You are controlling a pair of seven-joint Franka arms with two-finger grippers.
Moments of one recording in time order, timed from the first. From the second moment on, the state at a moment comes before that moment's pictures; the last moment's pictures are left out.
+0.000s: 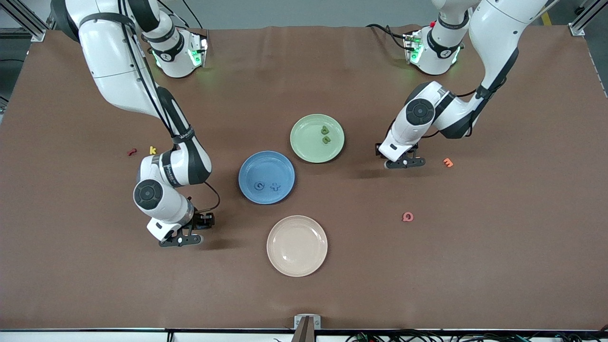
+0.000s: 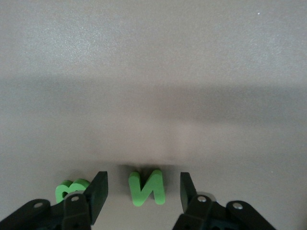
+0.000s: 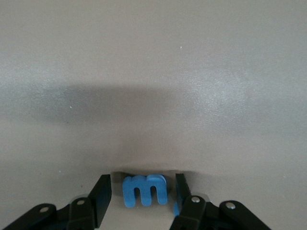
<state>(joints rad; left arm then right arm) 0.18 0.39 -0.62 -2.36 0.40 2.55 -0.83 0.30 0.76 -0.07 -1.62 0.08 2.43 0.09</state>
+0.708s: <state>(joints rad) 0.18 0.41 -0.62 -2.36 0.40 2.55 -0.83 0.30 0.77 -0.07 -1.62 0.08 2.43 0.10</state>
